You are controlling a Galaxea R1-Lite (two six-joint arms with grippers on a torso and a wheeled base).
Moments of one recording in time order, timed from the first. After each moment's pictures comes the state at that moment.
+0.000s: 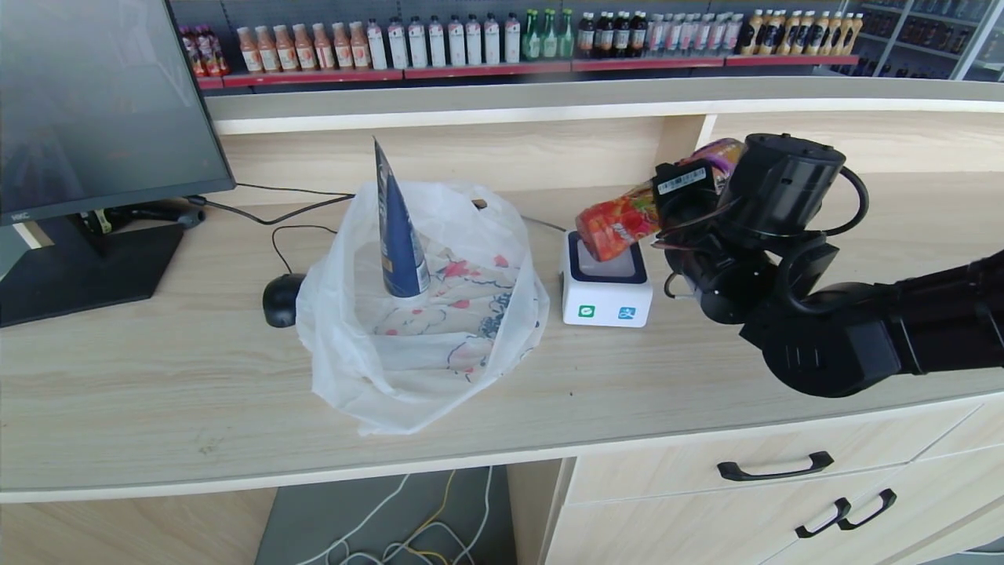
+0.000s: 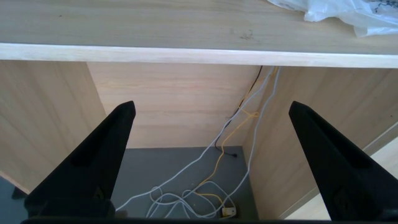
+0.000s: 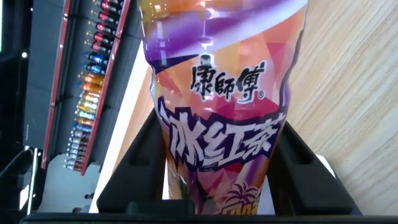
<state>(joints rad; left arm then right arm) 0.00 0.00 0.00 0.00 0.00 0.00 0.54 1.91 -1.21 -0.89 -0.62 1.01</state>
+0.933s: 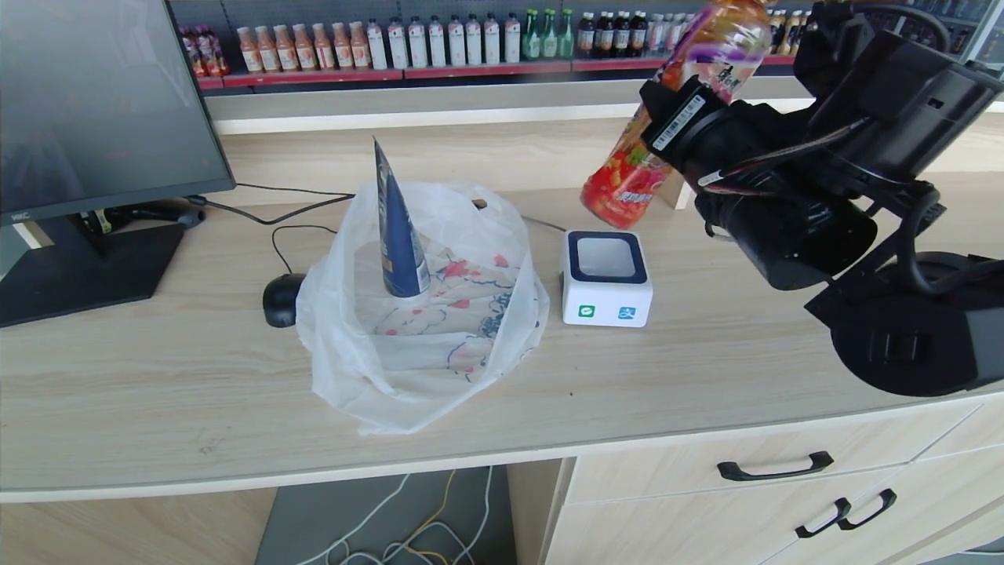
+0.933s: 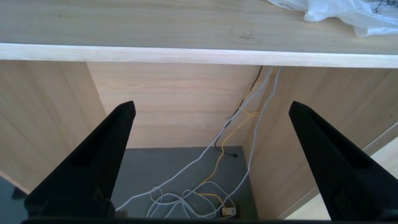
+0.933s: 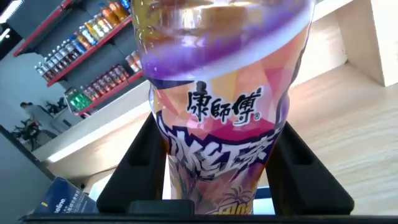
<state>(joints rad) 0.00 0.00 0.00 0.00 0.00 0.00 0.62 1.79 -1.22 -0.99 -0.43 0.28</state>
